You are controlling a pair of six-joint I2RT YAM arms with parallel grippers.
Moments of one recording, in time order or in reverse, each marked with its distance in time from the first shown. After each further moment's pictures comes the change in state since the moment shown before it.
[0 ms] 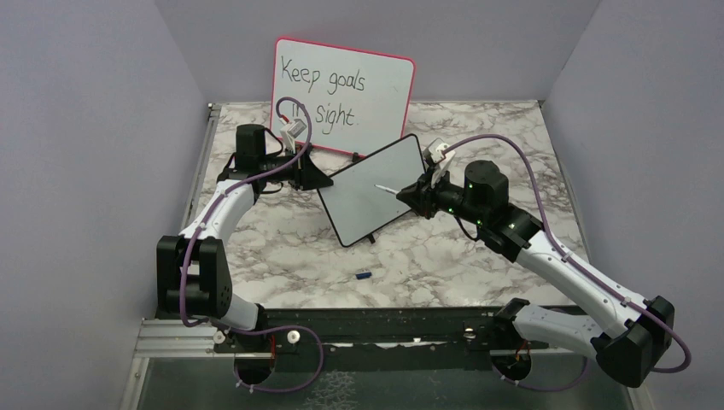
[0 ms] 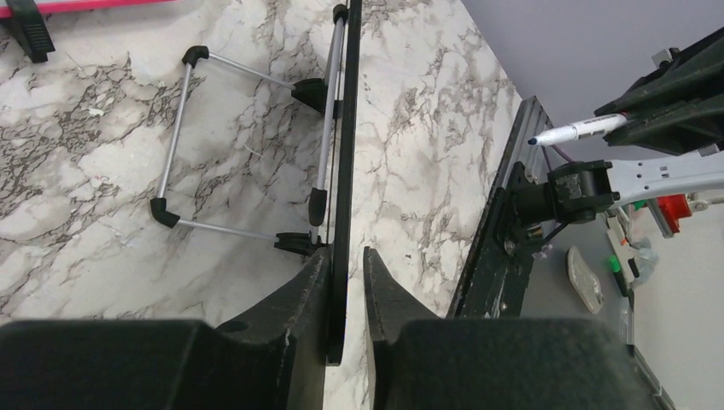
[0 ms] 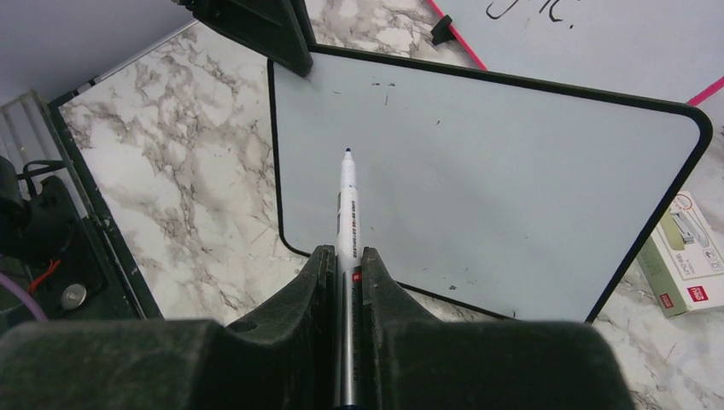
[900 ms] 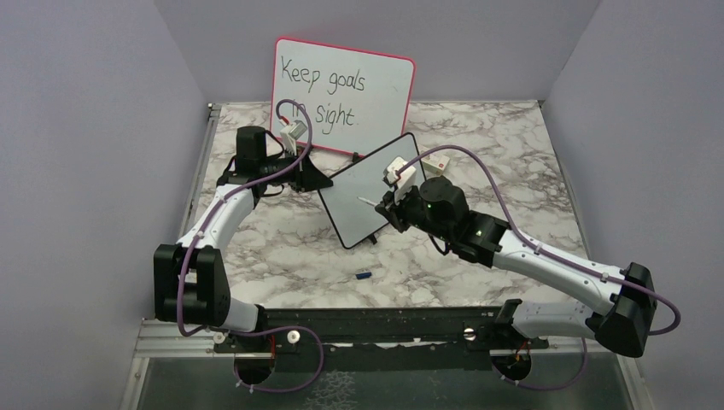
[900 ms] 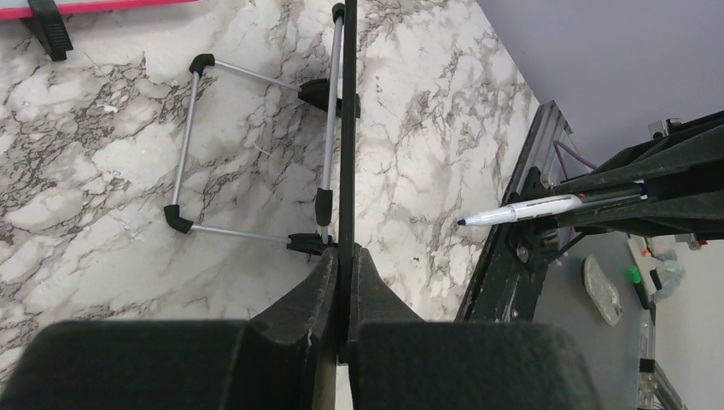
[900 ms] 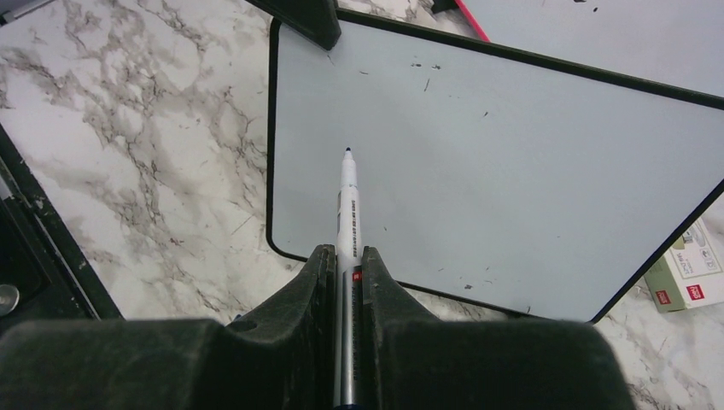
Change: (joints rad) left arm -0.009 -0.044 -0.024 -0.004 -0.063 -0.007; right arm 0.283 0.135 0.043 0.005 0.364 -0.061
